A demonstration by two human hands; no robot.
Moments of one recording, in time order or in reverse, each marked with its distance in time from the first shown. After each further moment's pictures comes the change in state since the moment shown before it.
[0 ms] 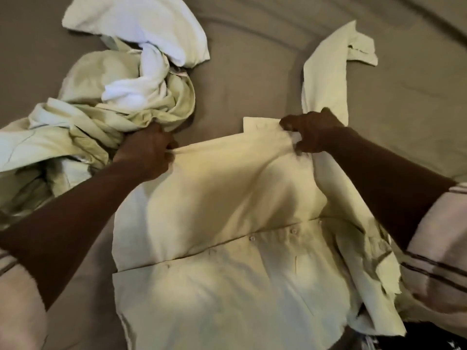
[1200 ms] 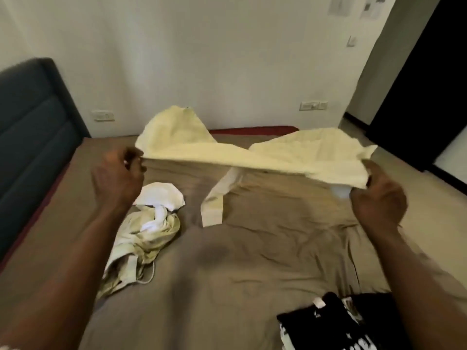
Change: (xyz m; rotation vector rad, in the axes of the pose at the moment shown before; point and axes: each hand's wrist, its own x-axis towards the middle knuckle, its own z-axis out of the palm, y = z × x) left_hand -0.283 0.192 -0.442 -0.553 0.885 -0.052; right_hand -0.606 0.119 -0.137 0.834 1.334 0.717
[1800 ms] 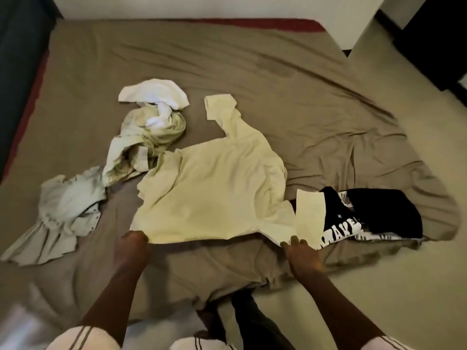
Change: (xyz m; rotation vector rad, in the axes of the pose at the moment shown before) left_hand -0.365 -0.264 -0.015 0.629 -0.836 -0.415; right_hand -0.393 0.141 0.064 -0.834 -1.272 -0.375
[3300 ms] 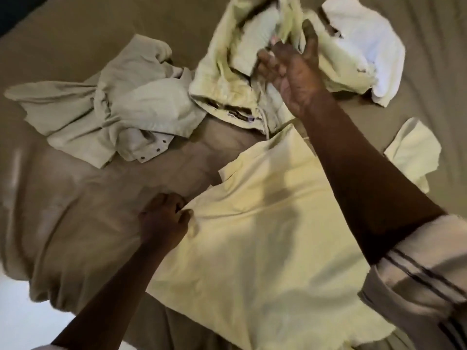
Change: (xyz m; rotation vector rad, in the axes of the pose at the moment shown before) left_hand 0.172 -0.093 0.164 -0.550 0.131 -0.540; right_hand 0.451 -0.506 -0.296 1.471 -0.238 -0.556
